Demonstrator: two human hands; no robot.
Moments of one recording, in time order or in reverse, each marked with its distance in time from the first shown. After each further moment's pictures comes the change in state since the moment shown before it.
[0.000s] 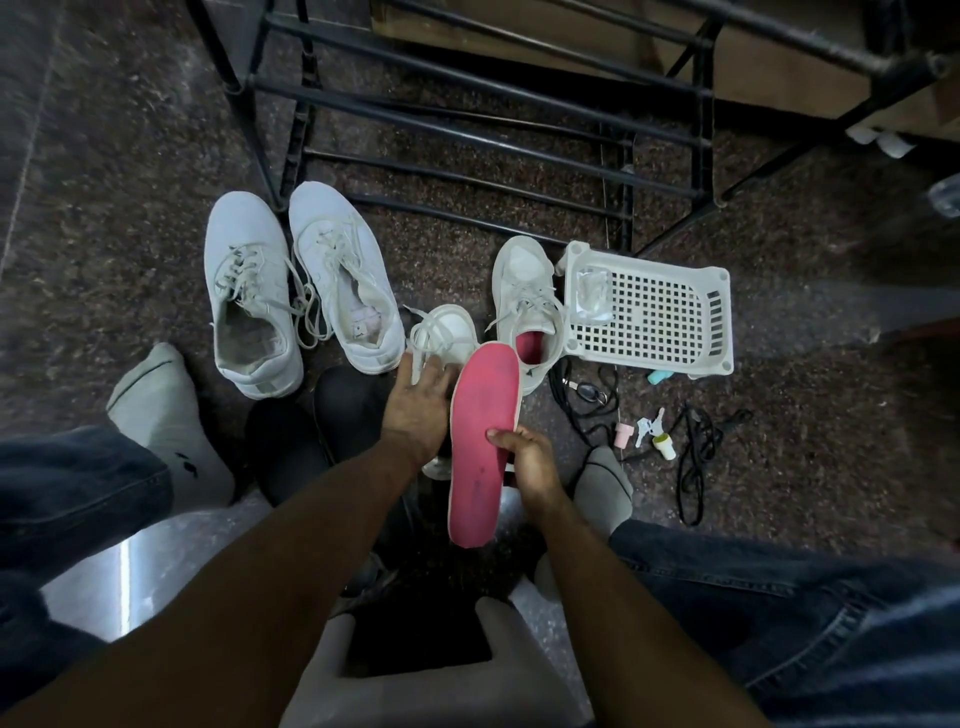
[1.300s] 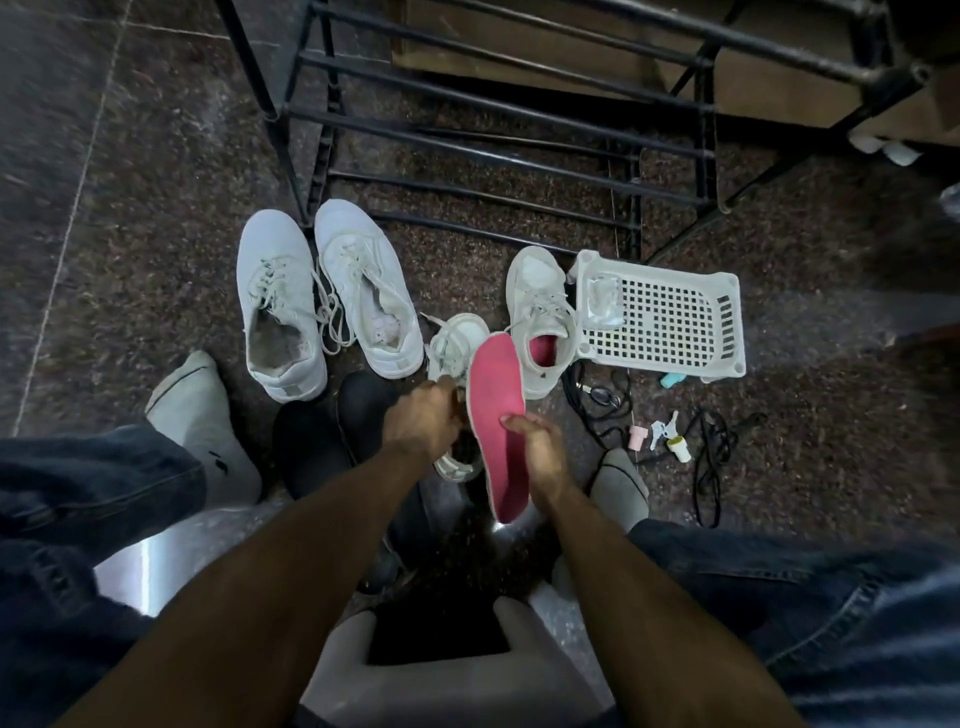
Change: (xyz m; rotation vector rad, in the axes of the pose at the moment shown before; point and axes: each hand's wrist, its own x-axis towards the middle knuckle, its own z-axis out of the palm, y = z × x) left_hand -0.030 -0.012 -0.020 -0.747 0.076 -0.294; right_hand 0.005 -0.001 0.009 0.029 0.059 -0.038
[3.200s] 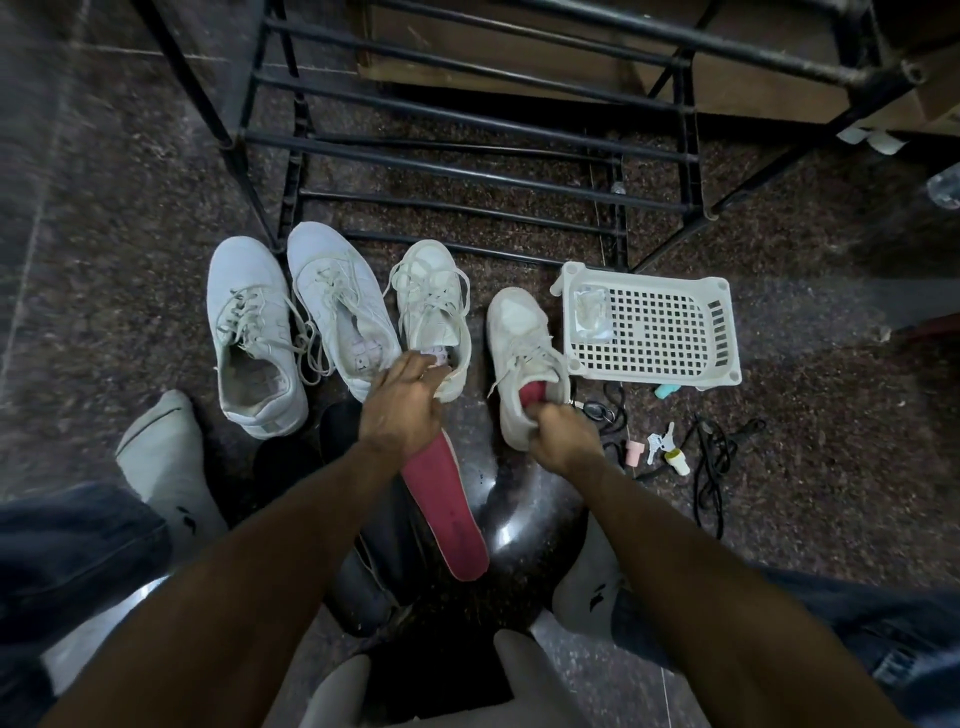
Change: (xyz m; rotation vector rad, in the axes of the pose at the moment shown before) left_hand 0.049 -0.016 -0.007 0.057 0.164 0.246; right_hand 0.058 -0.036 -0.042 -1.540 -0.034 -0.345
